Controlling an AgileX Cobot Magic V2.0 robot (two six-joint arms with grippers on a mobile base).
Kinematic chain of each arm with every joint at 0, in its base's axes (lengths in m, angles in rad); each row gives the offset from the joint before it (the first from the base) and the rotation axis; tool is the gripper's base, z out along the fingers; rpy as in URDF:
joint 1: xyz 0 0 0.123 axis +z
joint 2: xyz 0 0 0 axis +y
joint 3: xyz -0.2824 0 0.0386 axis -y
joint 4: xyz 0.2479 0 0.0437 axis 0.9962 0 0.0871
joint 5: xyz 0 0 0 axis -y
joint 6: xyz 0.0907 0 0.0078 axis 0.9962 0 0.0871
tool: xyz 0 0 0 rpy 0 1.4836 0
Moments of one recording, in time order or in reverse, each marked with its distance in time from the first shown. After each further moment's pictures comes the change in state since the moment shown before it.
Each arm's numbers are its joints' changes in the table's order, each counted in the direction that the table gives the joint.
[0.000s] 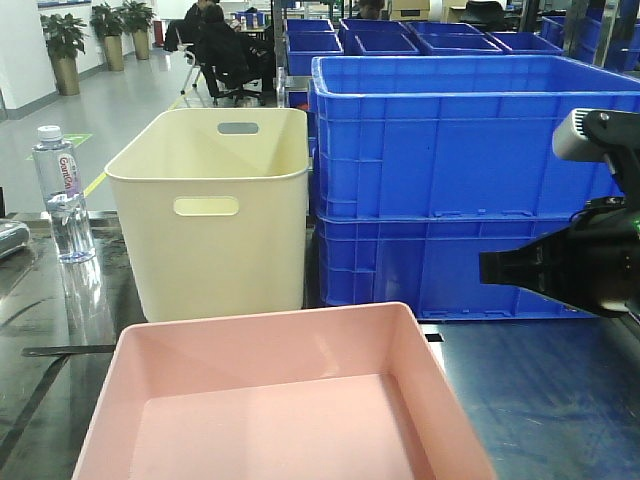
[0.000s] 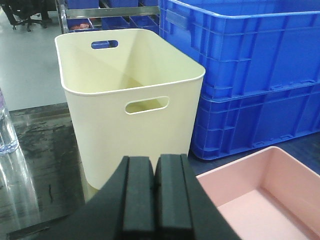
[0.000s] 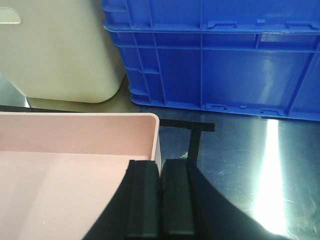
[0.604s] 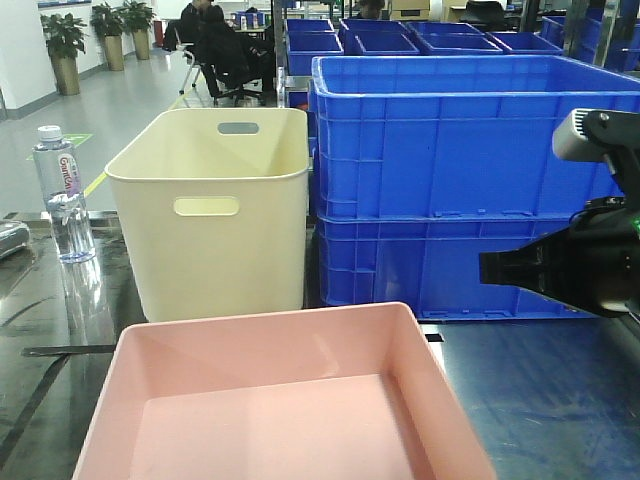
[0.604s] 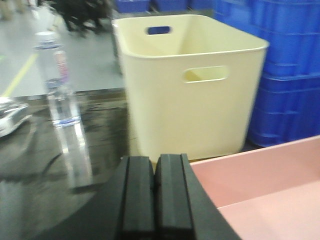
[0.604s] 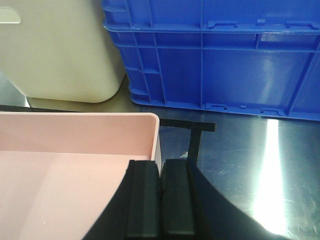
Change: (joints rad) left arm 0.096 -0.285 -0.440 0.292 0.261 -0.257; right arm 0.000 -0.001 0.000 0.000 -0.001 0.000
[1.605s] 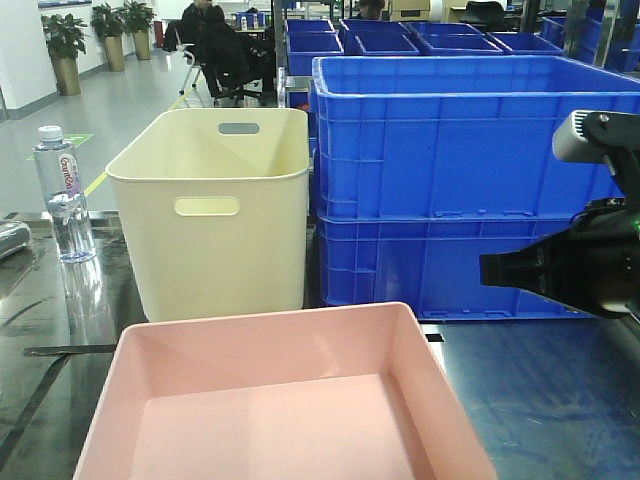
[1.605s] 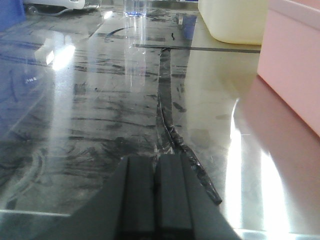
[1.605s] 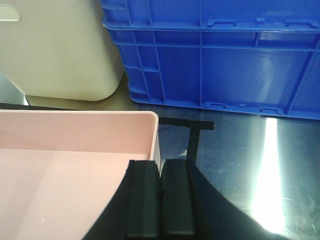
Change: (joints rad) left arm 0.154 -0.632 -0.719 0.132 -0.032 -0.178; right arm 0.000 0.000 0.000 -0.003 -0.005 -0.003
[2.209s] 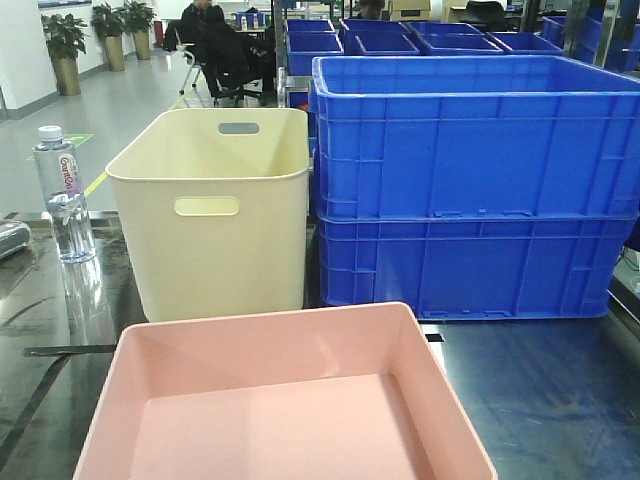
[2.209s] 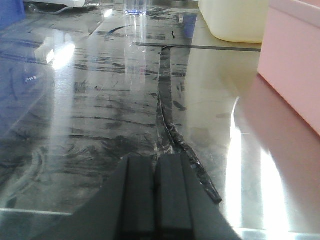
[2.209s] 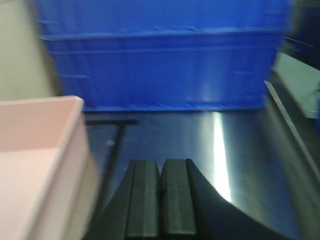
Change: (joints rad) left arm 0.000 0.000 0.000 0.000 -0.002 0.000; right arm -0.222 -0.639 -0.667 -0.096 0.278 -0.013
